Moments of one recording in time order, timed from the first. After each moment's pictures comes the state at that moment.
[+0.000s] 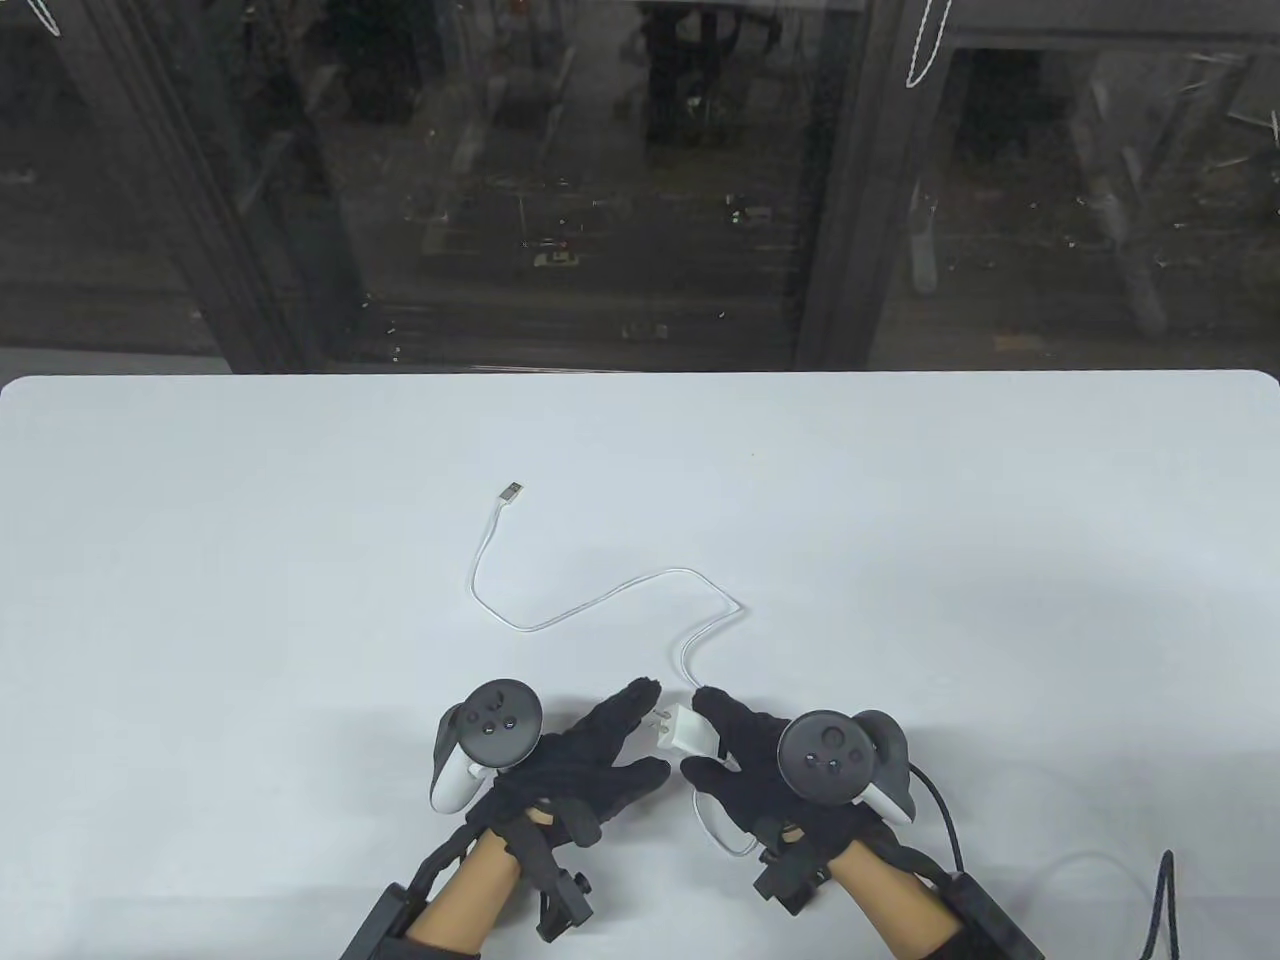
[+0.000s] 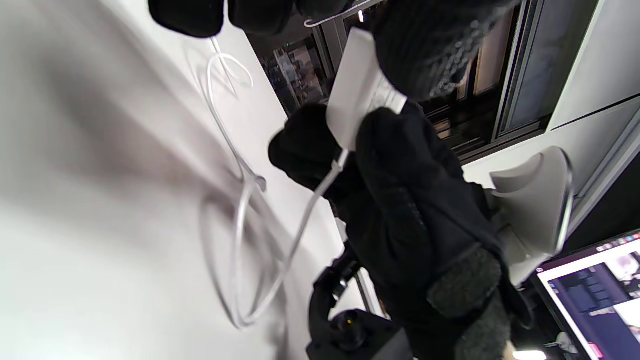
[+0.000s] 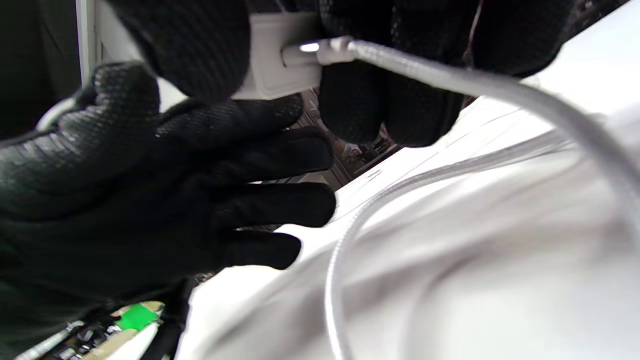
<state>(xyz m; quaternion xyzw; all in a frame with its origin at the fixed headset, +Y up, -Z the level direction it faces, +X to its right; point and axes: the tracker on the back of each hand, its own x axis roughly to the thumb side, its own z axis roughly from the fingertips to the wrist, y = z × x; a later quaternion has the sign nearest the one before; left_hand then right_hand) -0.130 -0.761 -0.297 -0.18 -0.27 0.53 0.78 0.106 -0.738 -0.287 0.26 -0.01 0.89 0.37</state>
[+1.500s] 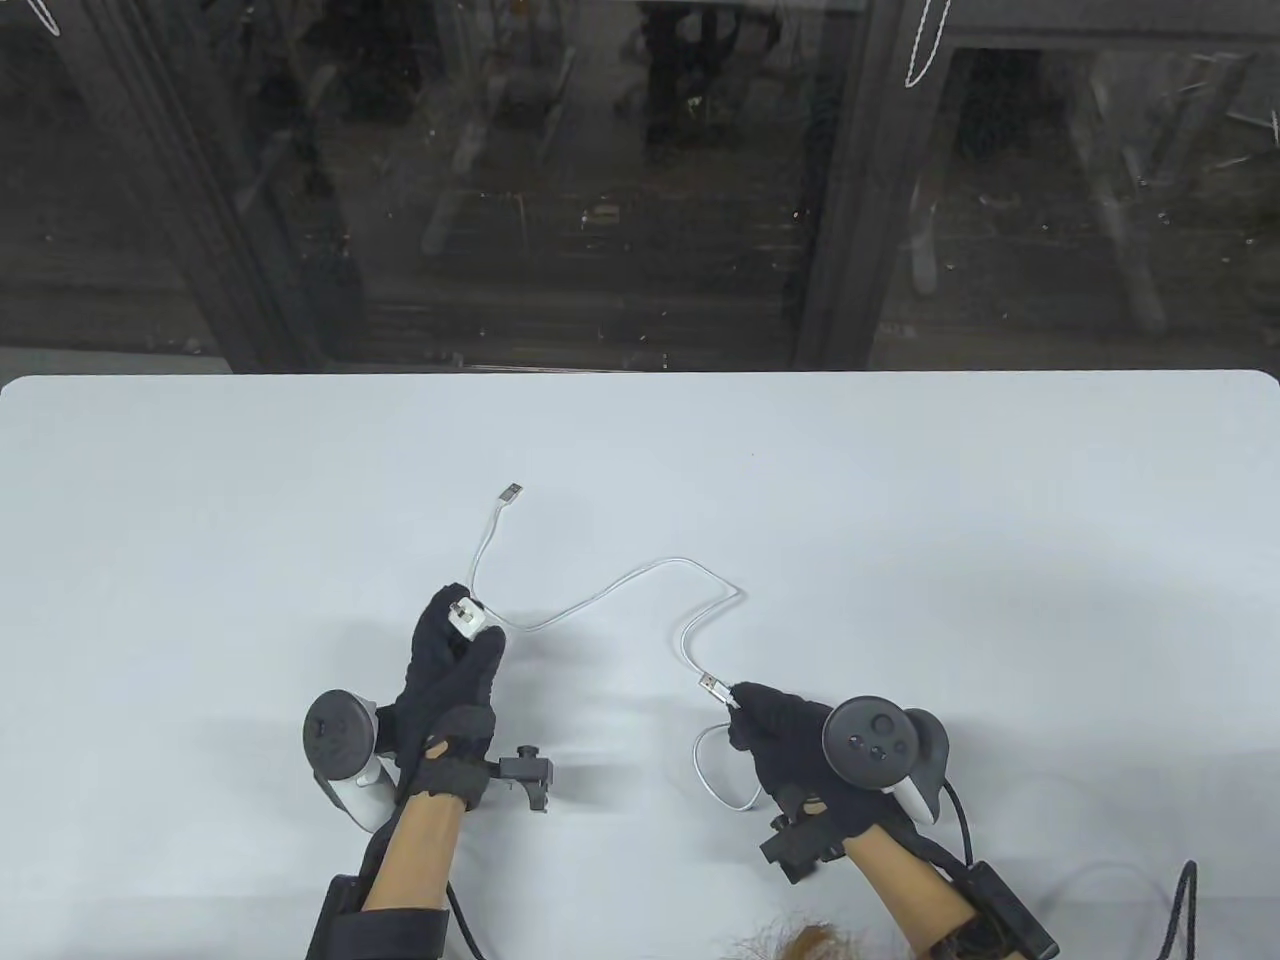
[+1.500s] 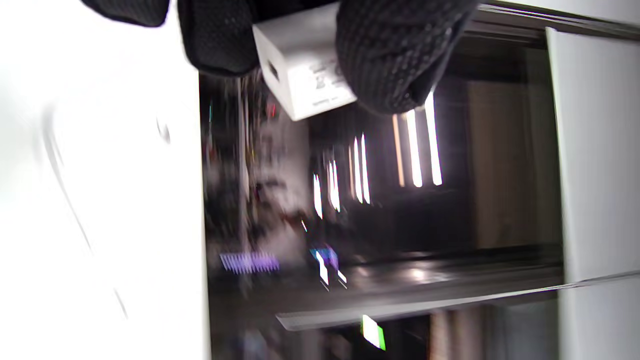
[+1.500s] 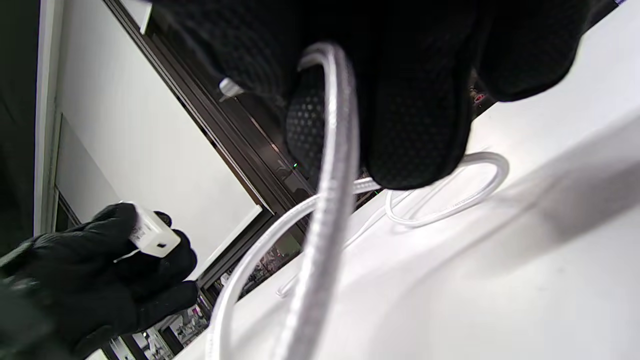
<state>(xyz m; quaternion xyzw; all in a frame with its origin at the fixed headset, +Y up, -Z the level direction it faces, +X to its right) -0.235 -0.749 -0.314 0.18 0.05 0.65 0.74 0.137 -0.746 -0.300 0.17 -0.09 0.90 0.38</state>
